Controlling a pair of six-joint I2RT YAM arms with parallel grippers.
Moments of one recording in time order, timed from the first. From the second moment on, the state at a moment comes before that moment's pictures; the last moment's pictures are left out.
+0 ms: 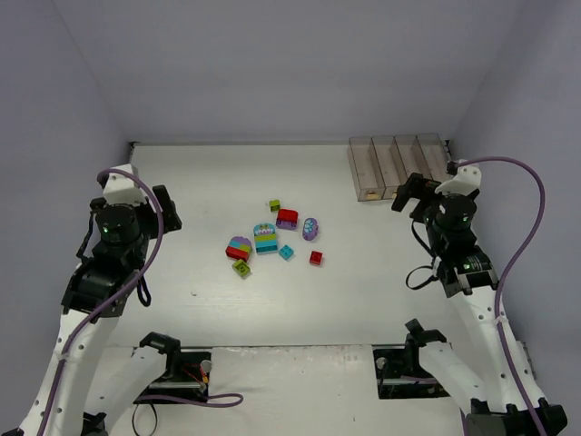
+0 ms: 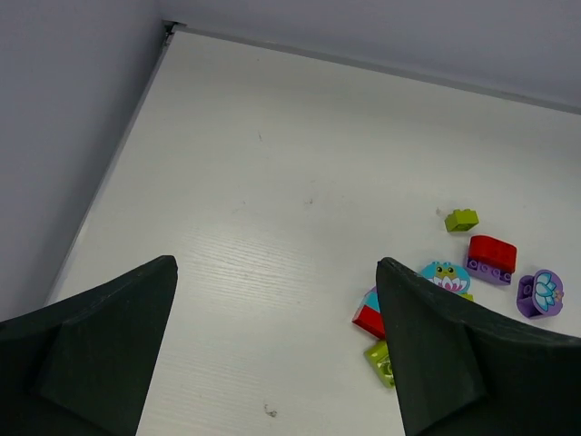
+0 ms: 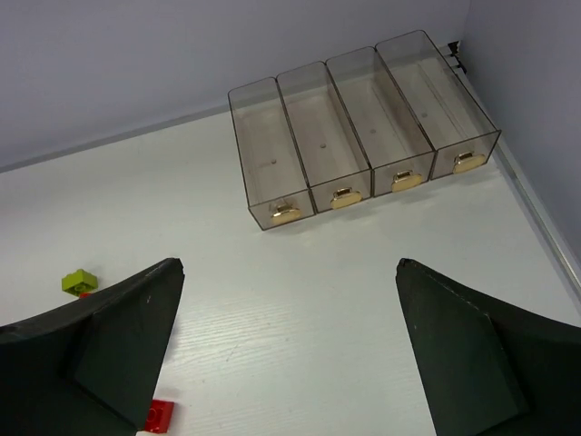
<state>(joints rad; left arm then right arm) -0.27 0.75 1.10 -0.64 -0.40 -0.23 0.15 0.81 0.88 -0.28 0.24 0.27</state>
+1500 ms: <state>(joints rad) -0.27 0.80 1.06 -0.81 -0.39 -0.32 0.74 1.79 1.07 -0.44 0.40 0.84</state>
